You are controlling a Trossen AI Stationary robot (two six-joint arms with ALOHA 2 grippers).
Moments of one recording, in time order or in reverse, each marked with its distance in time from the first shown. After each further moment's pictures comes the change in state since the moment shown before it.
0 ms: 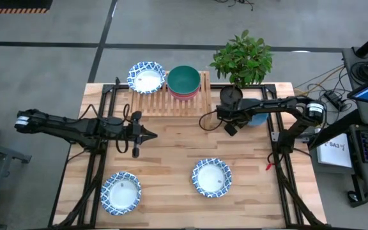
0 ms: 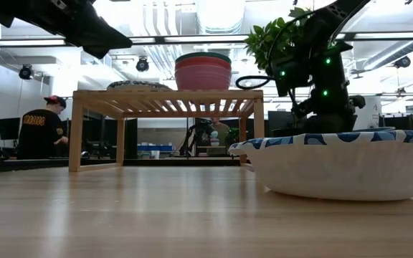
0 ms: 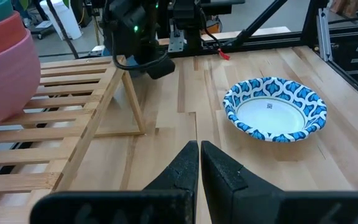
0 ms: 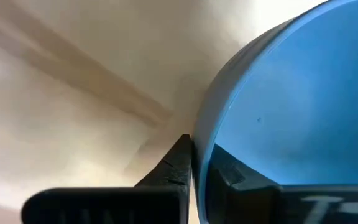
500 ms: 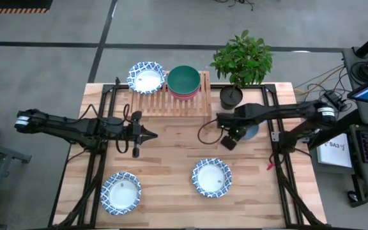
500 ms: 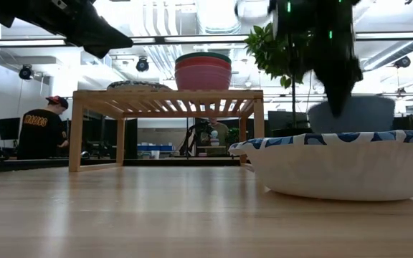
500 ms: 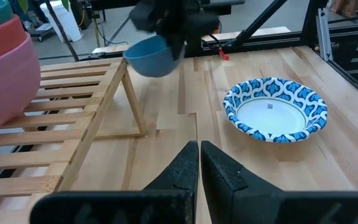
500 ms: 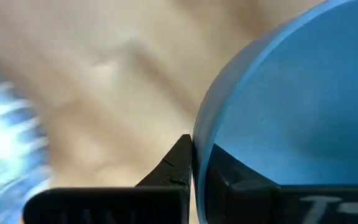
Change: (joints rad) left arm 0.000 0.005 0.000 0.010 0.000 0.011; right arm 0.237 -0.143 0.169 -0.119 -0.326 0.017
